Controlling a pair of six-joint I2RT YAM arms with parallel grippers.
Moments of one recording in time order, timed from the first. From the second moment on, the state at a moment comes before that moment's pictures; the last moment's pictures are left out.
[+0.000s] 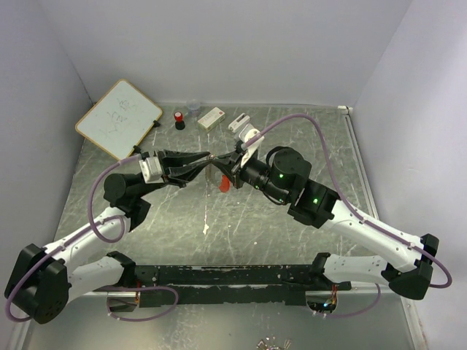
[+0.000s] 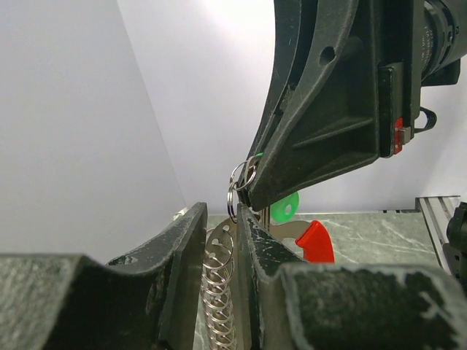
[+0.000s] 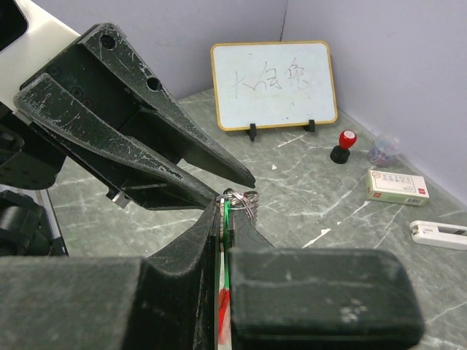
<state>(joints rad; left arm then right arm) -0.53 1.05 0.55 1.15 0.69 -0.15 1.03 1.09 1.14 -0.06 0.05 -0.05</state>
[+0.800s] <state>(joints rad) -0.53 1.13 0.58 1.24 0.71 -0.20 1.04 1.09 1.14 -0.05 0.04 -0.04</state>
